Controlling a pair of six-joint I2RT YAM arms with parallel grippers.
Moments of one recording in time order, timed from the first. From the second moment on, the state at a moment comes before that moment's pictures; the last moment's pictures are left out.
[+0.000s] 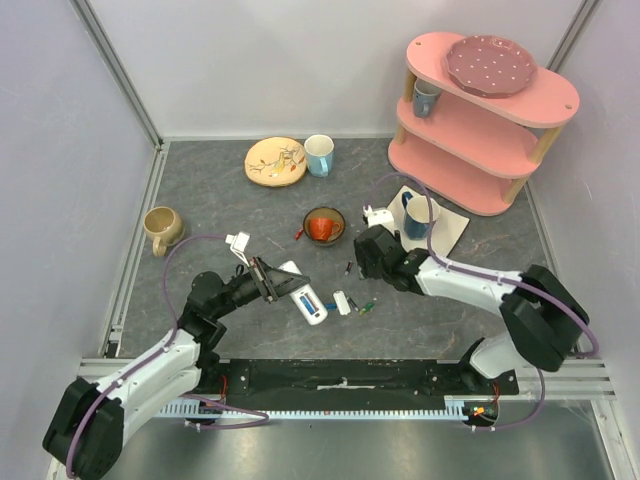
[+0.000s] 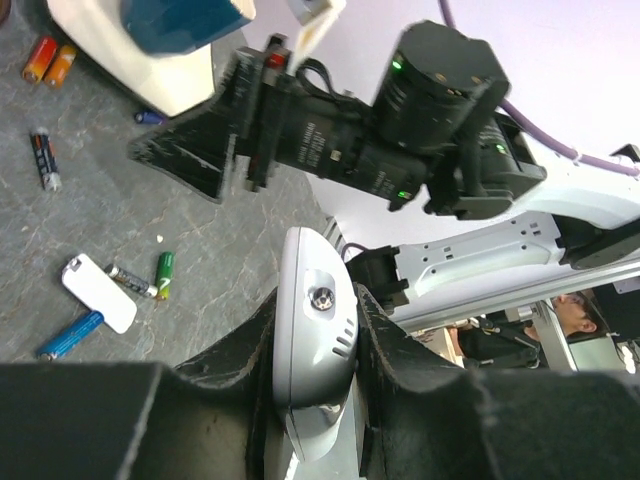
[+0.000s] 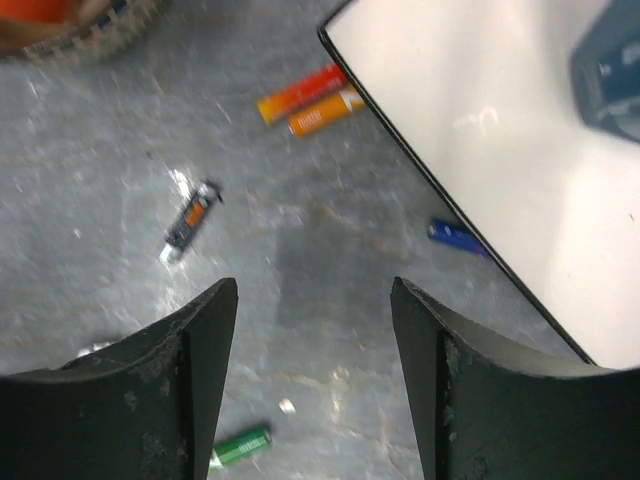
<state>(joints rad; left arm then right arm) -0.52 0.76 0.12 0.68 0.53 -1.12 0.80 1.44 0.77 -0.22 0.42 0.45</state>
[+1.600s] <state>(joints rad) -0.48 0.70 0.09 0.65 0.58 -1.12 0.80 1.62 0.80 -0.09 0.27 0.47</state>
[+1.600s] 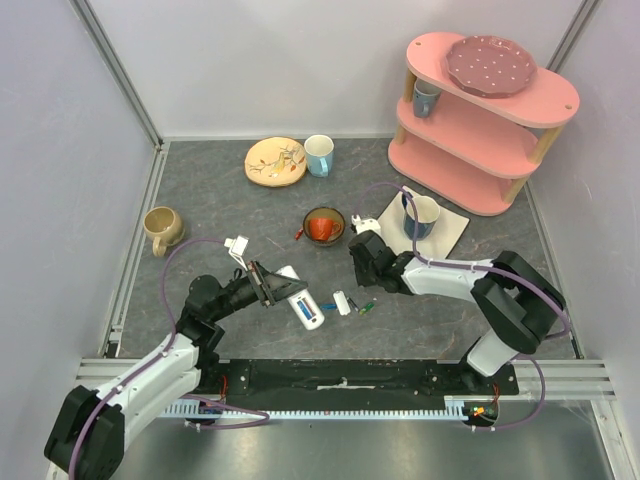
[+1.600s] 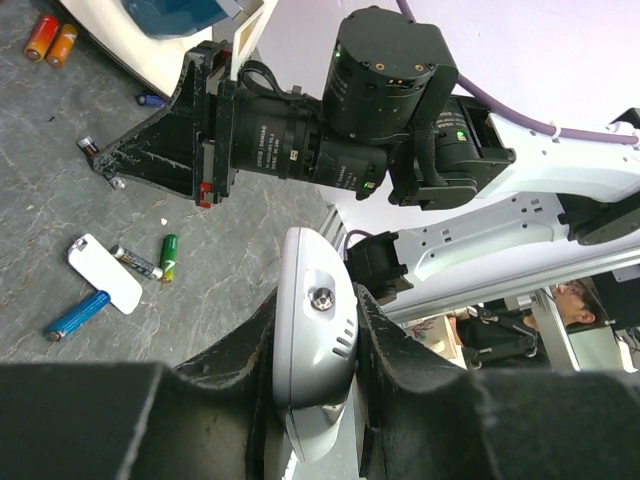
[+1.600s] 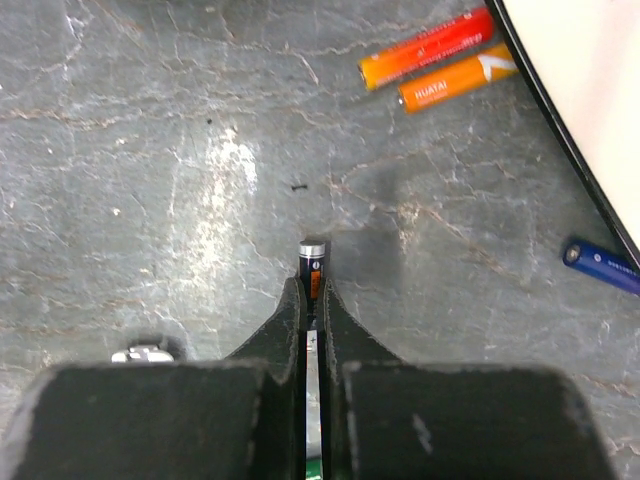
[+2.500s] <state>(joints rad) -0.48 0.72 0.08 0.71 0.58 -1.12 0.80 1.49 0.73 -0.19 0.36 0.80</state>
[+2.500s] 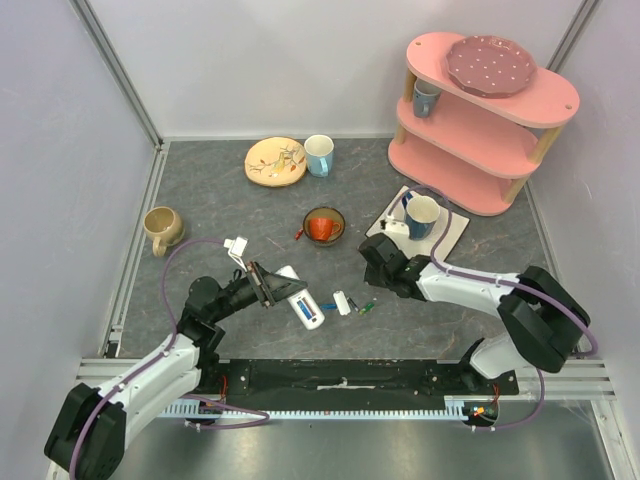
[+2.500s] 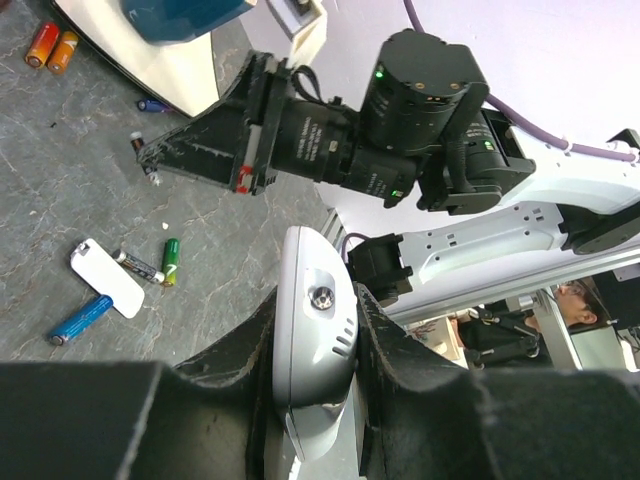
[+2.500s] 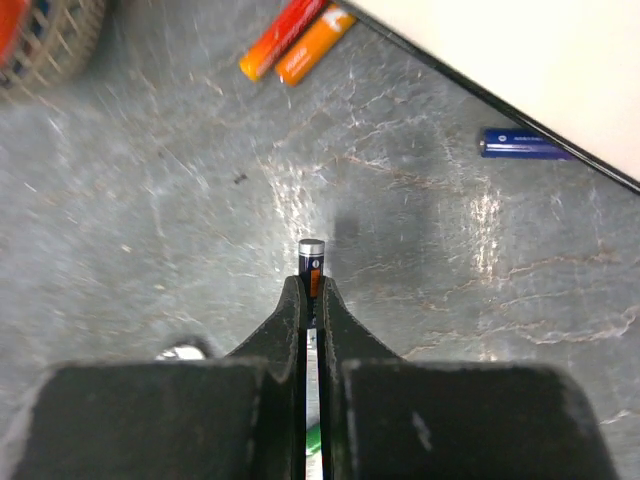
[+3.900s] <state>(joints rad) -0.48 0.50 0.05 0.54 0.45 -1.13 0.90 1.68 0.90 -0.40 0.54 1.80</state>
